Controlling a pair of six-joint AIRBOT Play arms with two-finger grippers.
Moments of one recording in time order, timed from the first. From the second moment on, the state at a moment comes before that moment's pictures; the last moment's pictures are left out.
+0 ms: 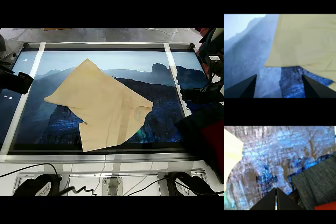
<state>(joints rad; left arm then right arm) -0.09 -0.93 1.53 1.65 -1.30 -1.23 -0.01 -1.01 1.29 -1.73 1.34 1.64</state>
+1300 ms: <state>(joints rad) -0.09 -0.93 1.53 1.65 -1.30 -1.20 0.25 -1.01 0.58 -0.78 1.10 1.40</state>
